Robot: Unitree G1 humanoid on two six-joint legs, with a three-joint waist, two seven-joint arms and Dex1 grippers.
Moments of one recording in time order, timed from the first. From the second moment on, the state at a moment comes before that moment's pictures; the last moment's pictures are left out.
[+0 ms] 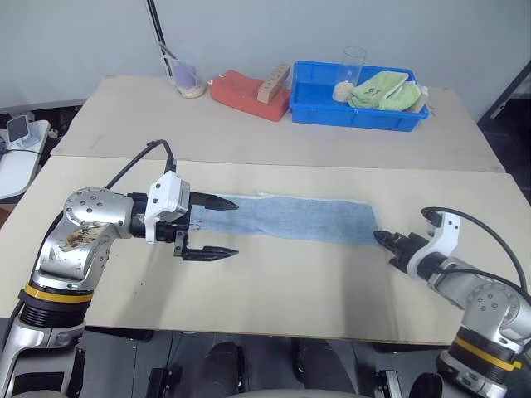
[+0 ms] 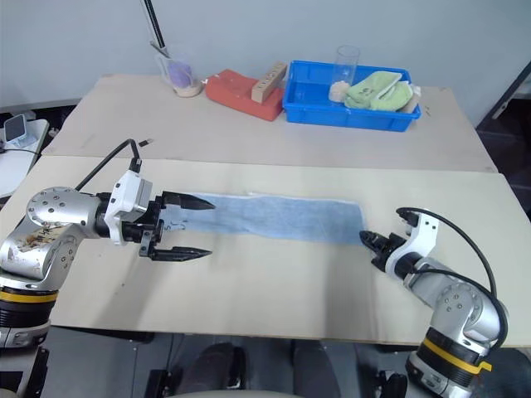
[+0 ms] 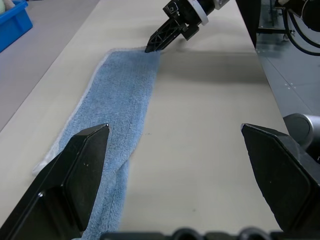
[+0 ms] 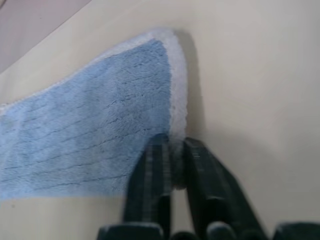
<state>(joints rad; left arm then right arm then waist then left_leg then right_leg) -0.43 0.79 -0.01 -0.19 -0.47 0.35 -1.35 -0.26 -0.24 -0.66 -0.31 0.62 1.34 0.25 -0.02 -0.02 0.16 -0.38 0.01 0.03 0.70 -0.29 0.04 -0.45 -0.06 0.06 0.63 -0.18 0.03</state>
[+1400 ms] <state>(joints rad) -0.39 0.75 0.00 -0.27 -0.51 0.40 -1.22 -0.42 -0.71 0.18 -0.35 0.41 0.91 0.65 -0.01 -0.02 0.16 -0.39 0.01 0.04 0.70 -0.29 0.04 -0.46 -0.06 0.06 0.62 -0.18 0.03</state>
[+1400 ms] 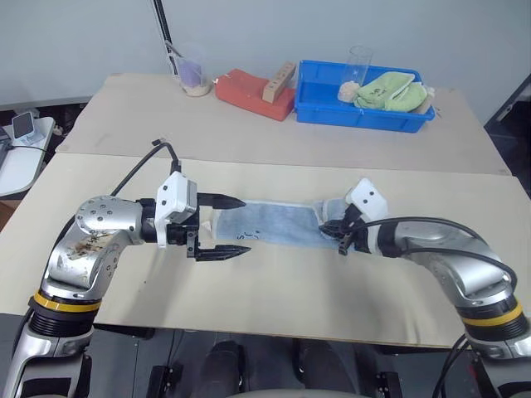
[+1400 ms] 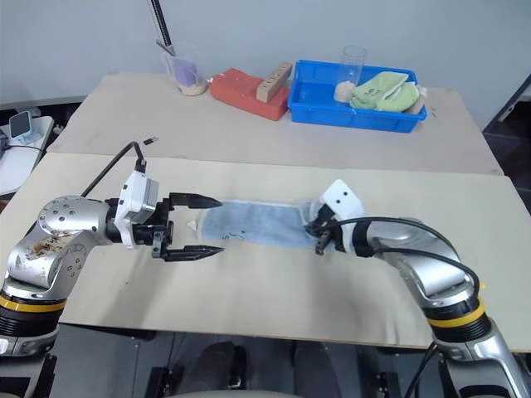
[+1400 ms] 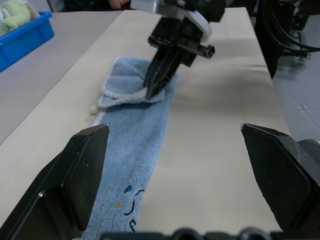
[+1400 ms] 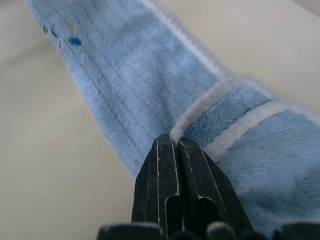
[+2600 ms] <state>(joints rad) 0.06 0.05 0.34 -0.66 -0.91 1.02 0.13 -0.64 -0.74 0.22 -0.22 0.36 0.63 1.02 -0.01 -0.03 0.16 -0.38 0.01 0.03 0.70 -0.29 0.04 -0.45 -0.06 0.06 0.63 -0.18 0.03</state>
